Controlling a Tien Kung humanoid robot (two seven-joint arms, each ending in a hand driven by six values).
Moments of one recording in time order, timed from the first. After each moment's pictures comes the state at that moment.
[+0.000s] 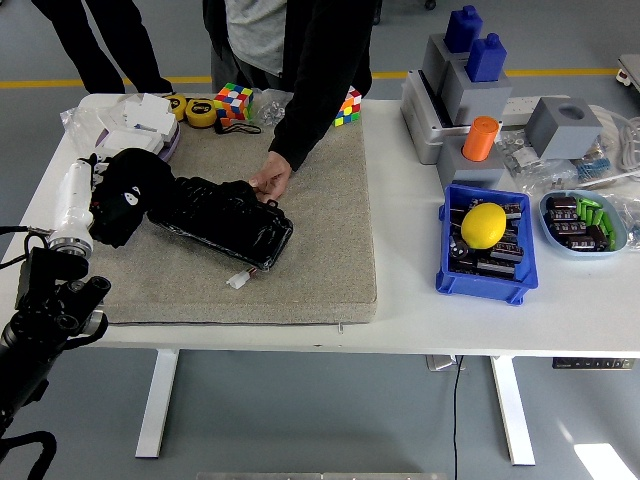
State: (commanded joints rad) left arm -0.58 0.13 -1.20 -0.47 1.48 0.55 -0.31; right arm -0.07 -0.10 1.69 0.26 -1.44 0.03 0.17
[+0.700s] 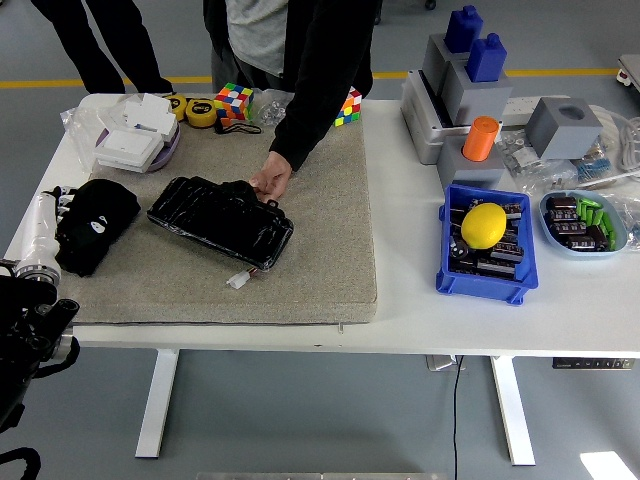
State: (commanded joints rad) left arm -0.51 0.16 -1.29 -0.44 1.52 0.46 -0.29; right arm -0.07 -0.10 1.68 0.27 -1.43 0.03 0.17
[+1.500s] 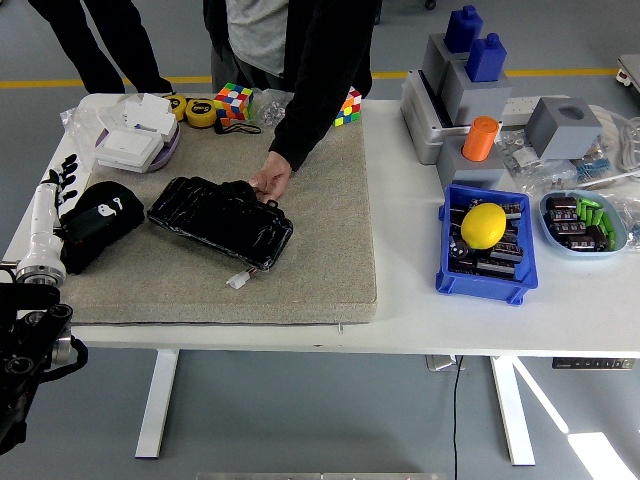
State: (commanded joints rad) left arm -0.31 0.18 -1.36 -0.89 1.29 0.42 -0.37; right arm -0.07 -0.10 1.68 0.27 -1.44 0.03 0.17
